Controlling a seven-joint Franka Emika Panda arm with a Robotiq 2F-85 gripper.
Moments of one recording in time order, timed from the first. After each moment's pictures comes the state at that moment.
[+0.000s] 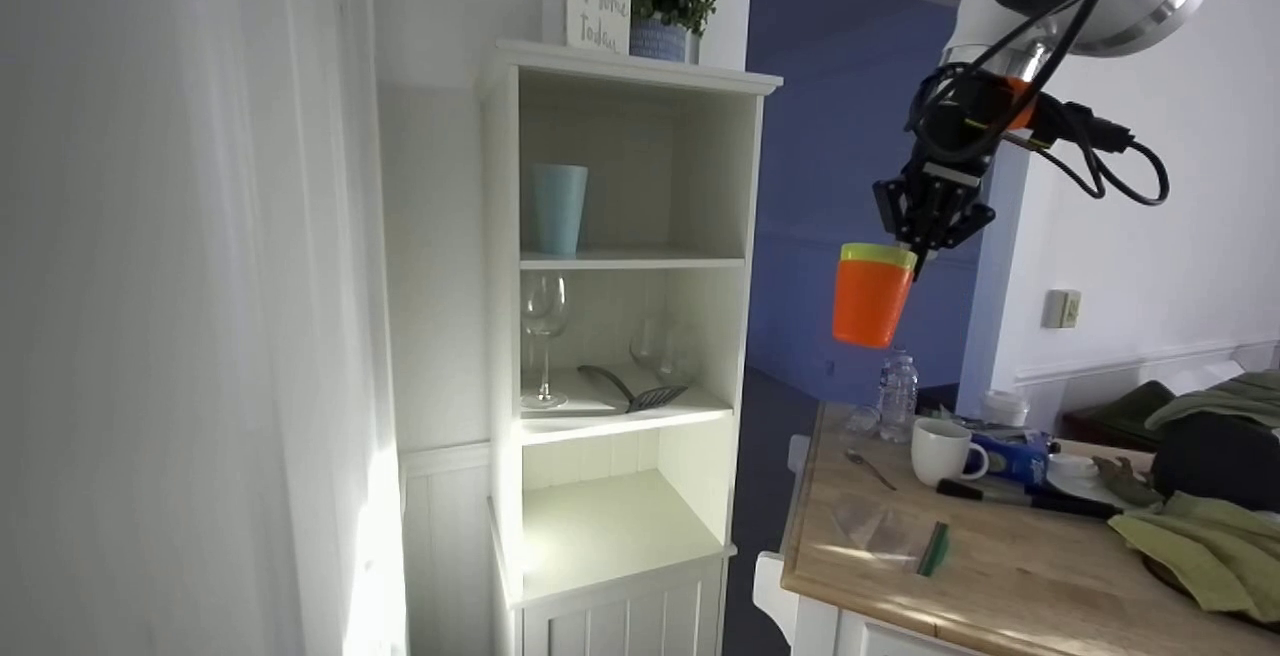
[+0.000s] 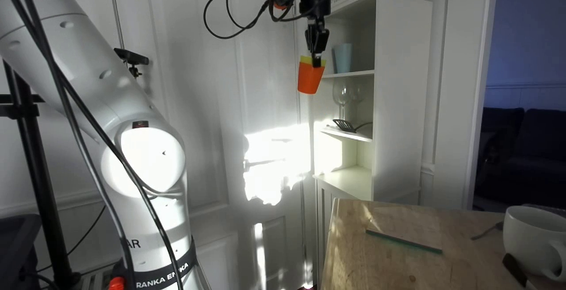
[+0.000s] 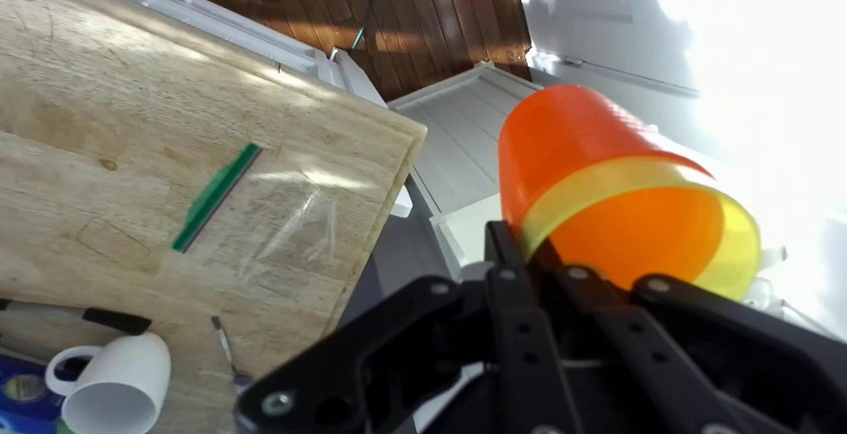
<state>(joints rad) -0.02 -0.49 0.05 -2.05 0.18 1.73 0.44</state>
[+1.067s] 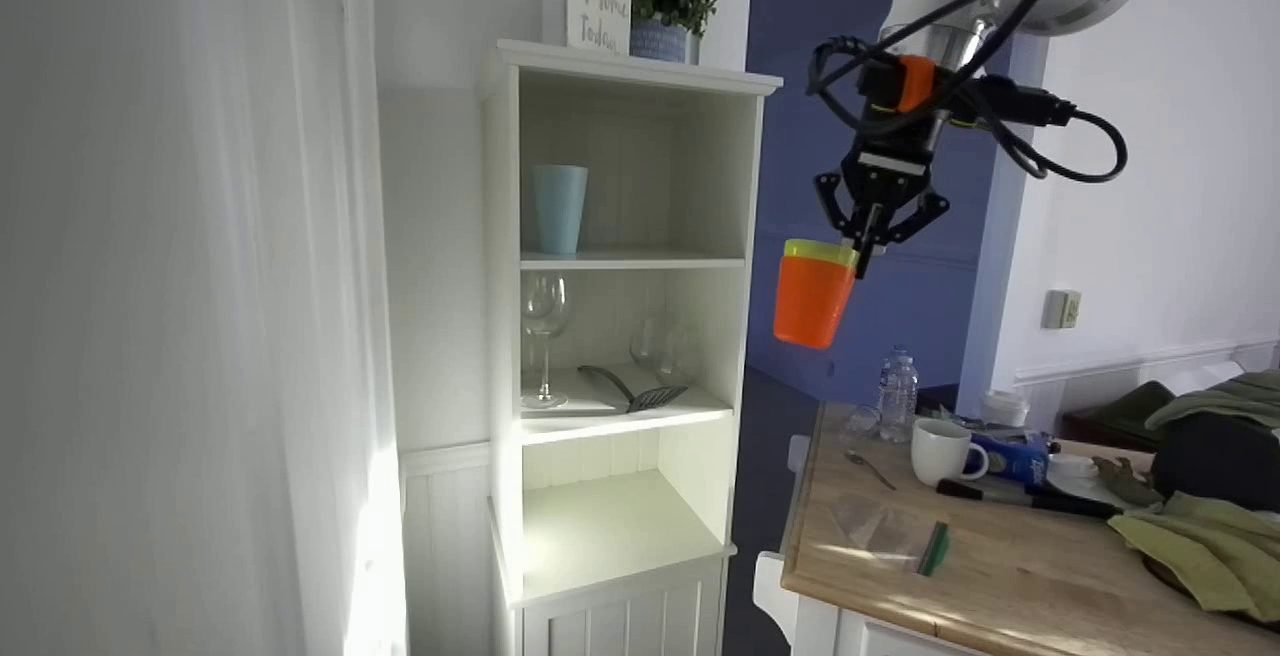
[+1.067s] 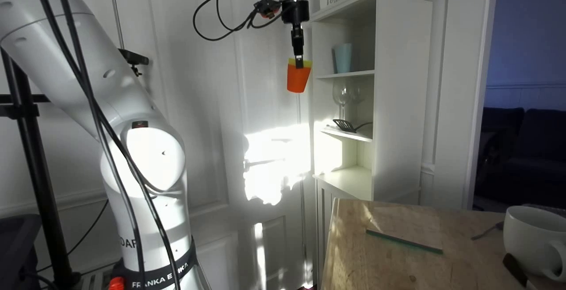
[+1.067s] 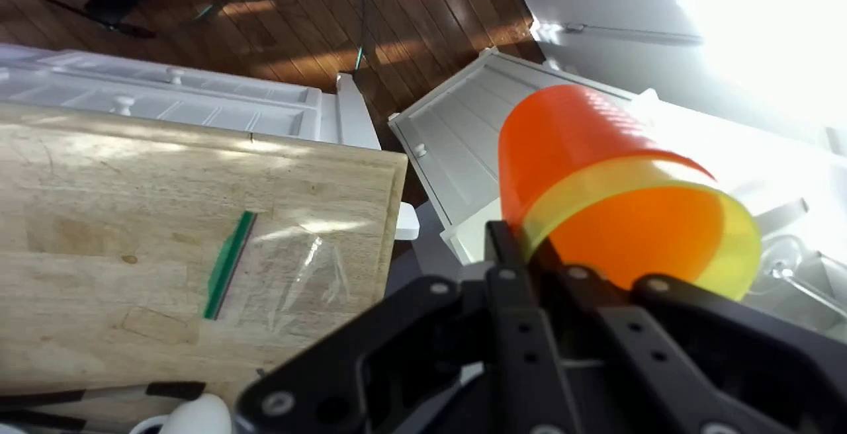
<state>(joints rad) -0.03 -0.45 0.22 -1.99 0.16 1.74 0.87</state>
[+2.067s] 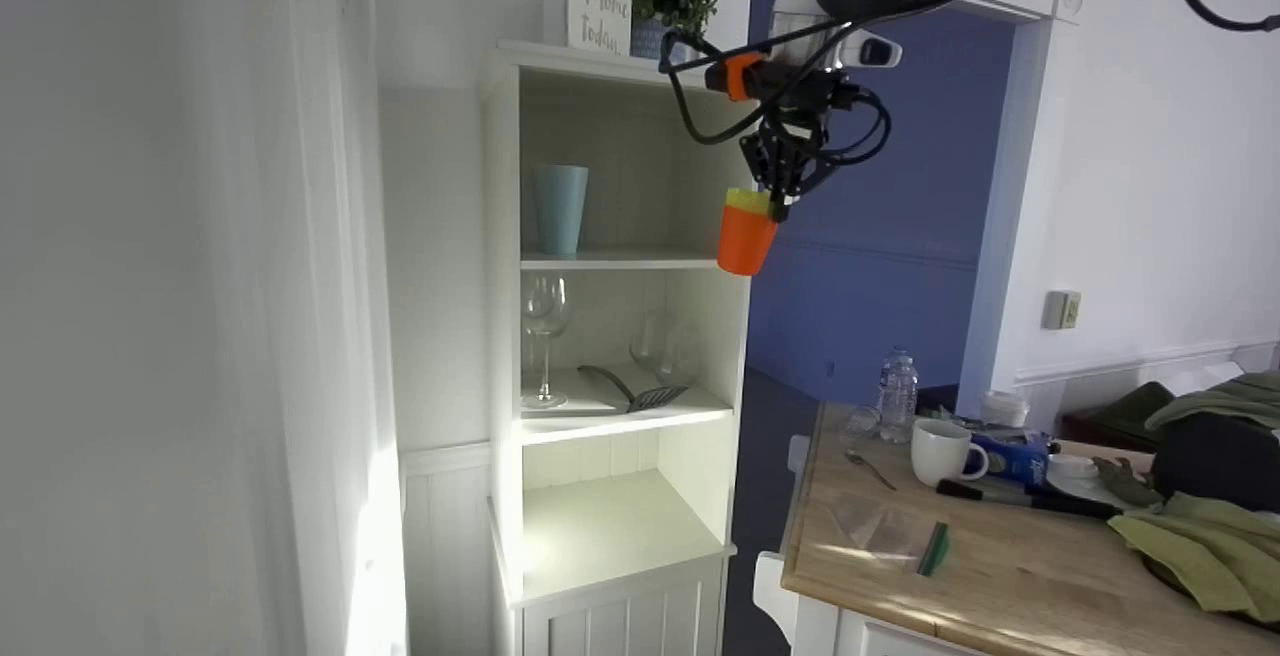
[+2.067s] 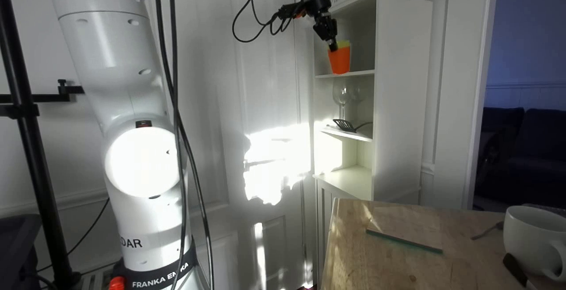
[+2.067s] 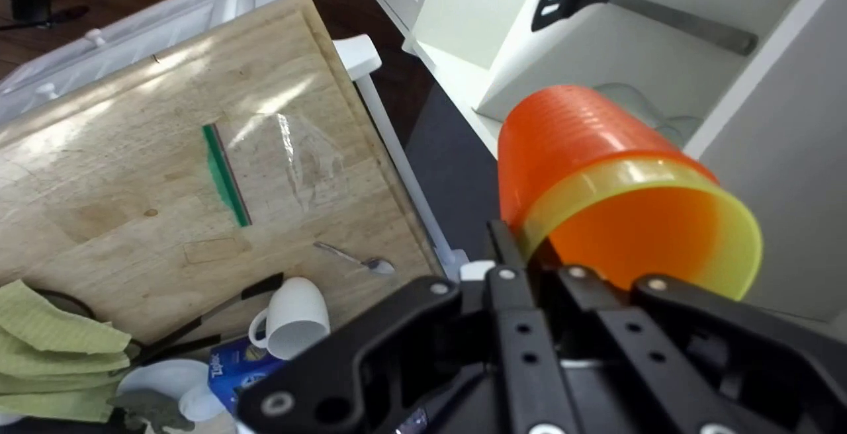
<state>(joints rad) 0.01 -0.10 0.30 -1.57 -0.27 1.77 1.59</state>
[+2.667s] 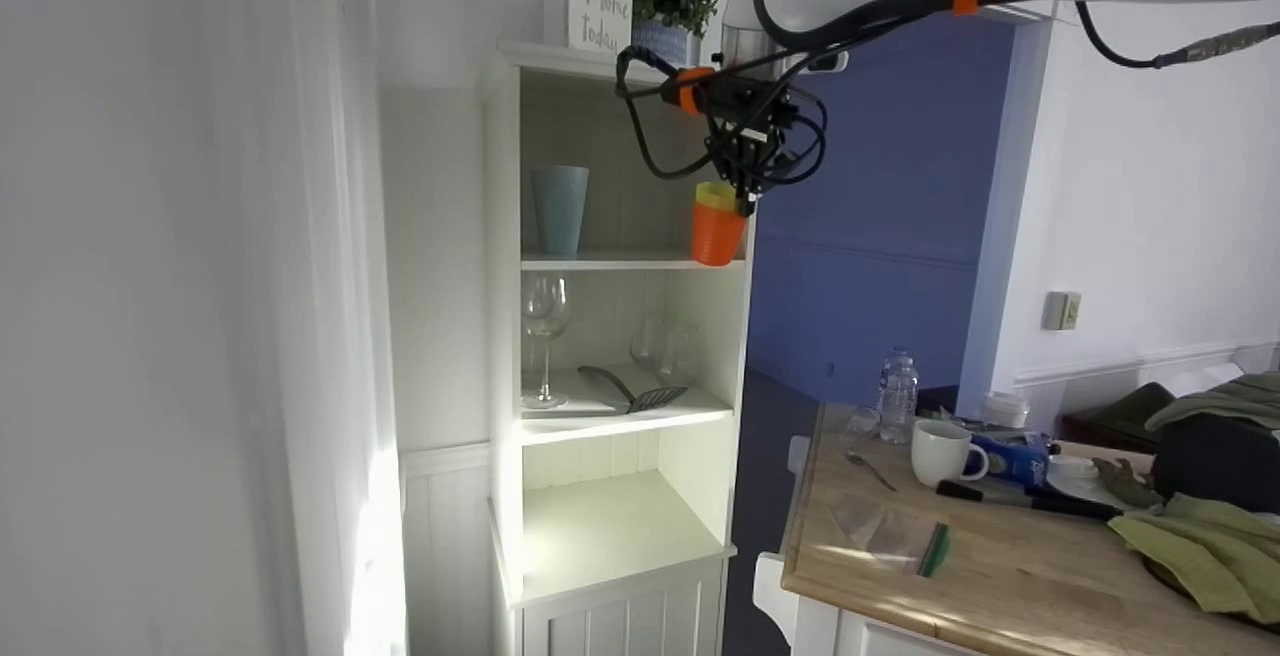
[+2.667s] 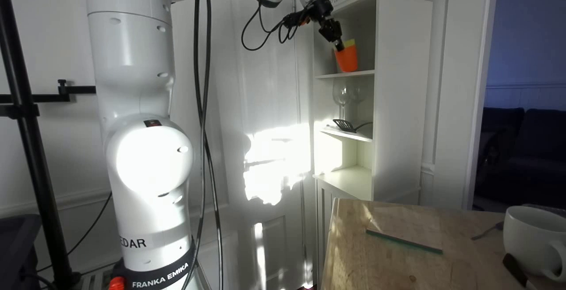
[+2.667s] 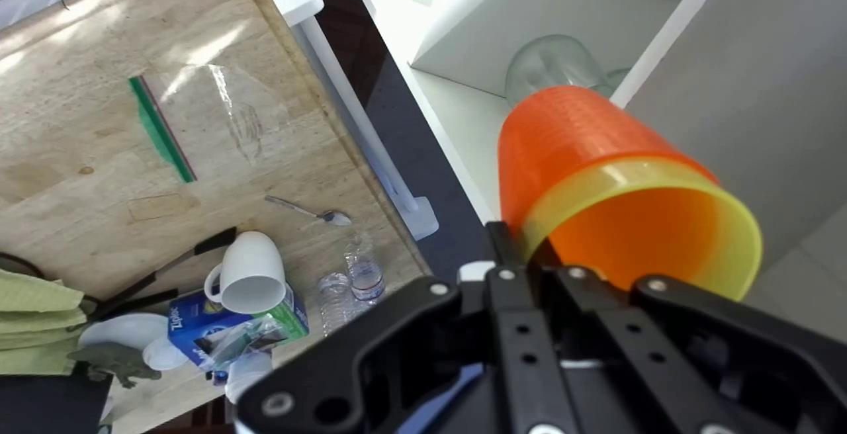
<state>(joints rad) 0.12 0.05 0.29 -1.41 -0.46 1.75 1.69</state>
